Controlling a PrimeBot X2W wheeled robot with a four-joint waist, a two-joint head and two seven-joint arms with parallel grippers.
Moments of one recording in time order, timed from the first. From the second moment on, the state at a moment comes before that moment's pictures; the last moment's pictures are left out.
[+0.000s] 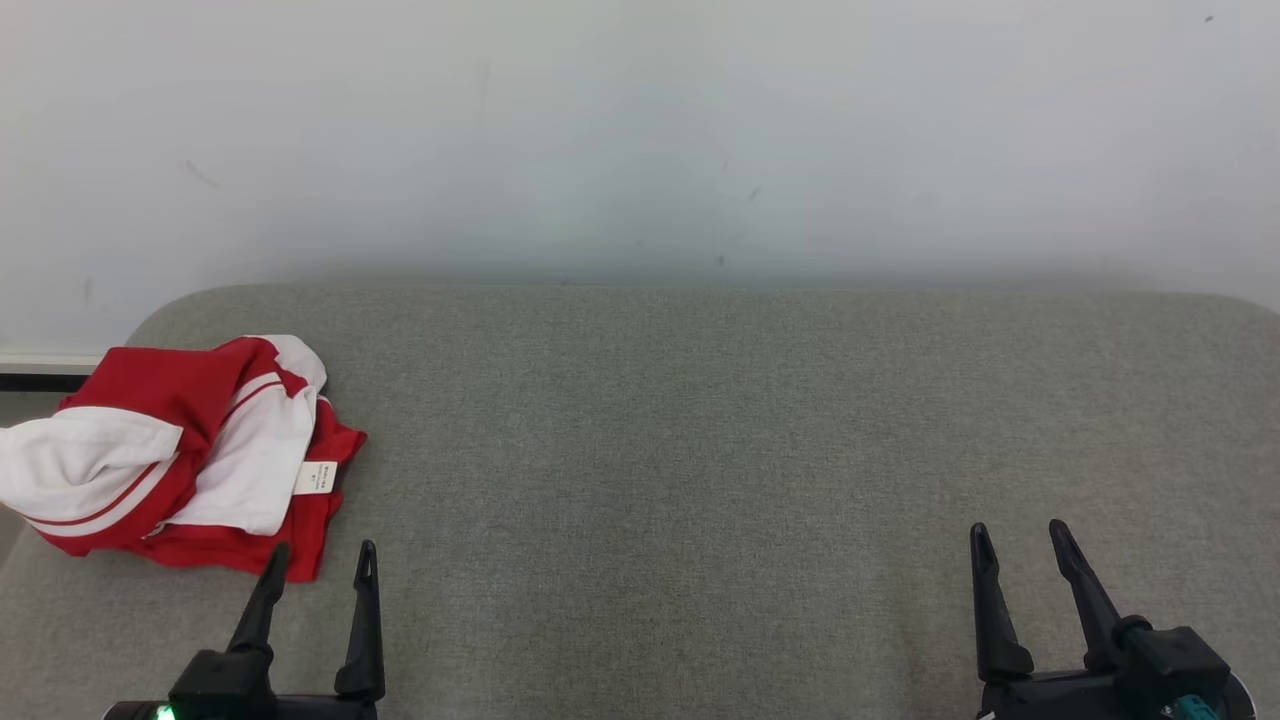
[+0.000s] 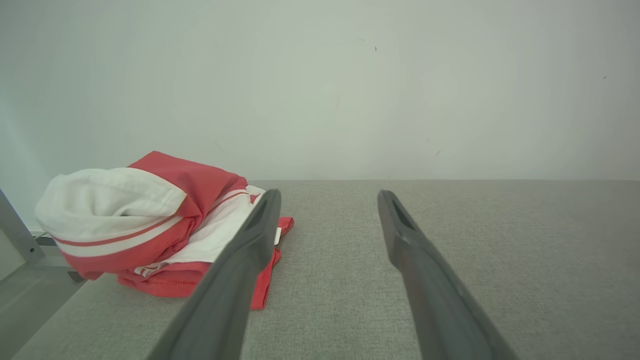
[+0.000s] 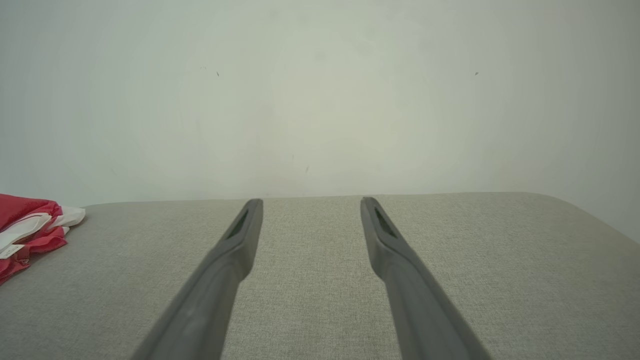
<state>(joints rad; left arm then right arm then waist) -0.03 0.11 -0.04 0.15 -0.10 -0.01 -0.26 0.00 -0.06 -0.01 0.17 0.14 0.13 -0.26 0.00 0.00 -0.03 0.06</state>
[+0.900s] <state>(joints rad) -0.03 0.10 -0.01 0.21 -0.17 -0.04 -0.26 0.02 -0.06 -0.01 0.17 0.22 0.13 -0.23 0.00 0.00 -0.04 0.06</state>
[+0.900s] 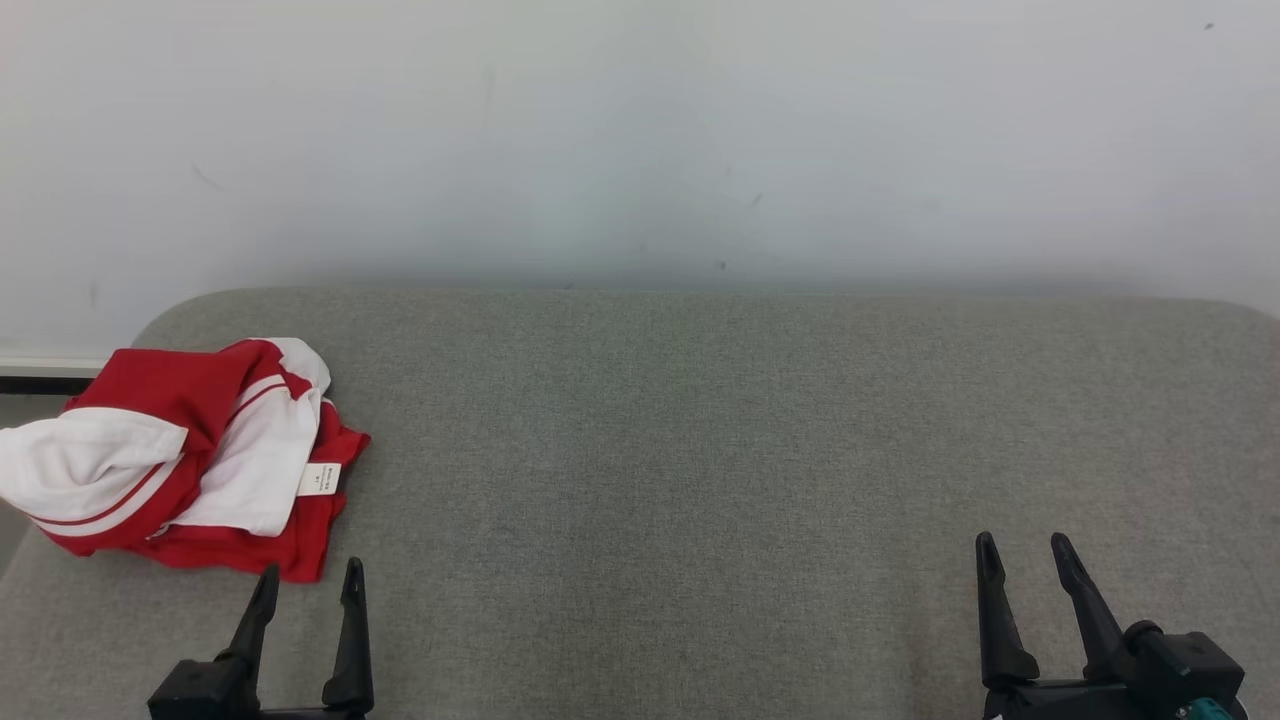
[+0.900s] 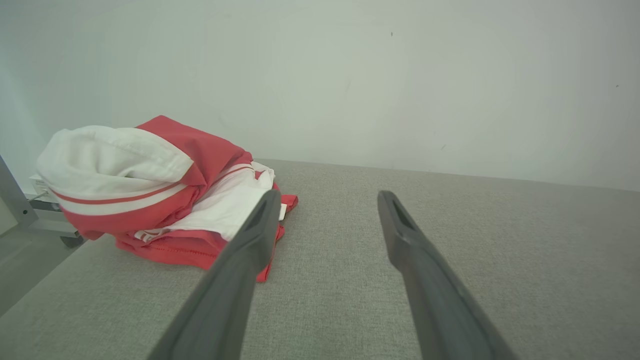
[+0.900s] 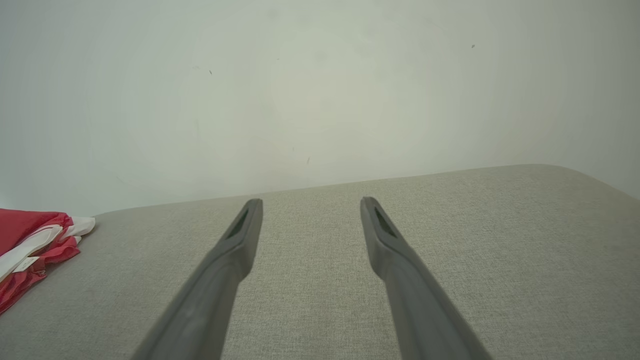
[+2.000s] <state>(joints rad) -0.03 0.15 0.03 0.20 -0.17 0.01 -0.26 0.02 -0.05 0.02 0.23 0.25 0.13 -0.25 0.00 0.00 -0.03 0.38</state>
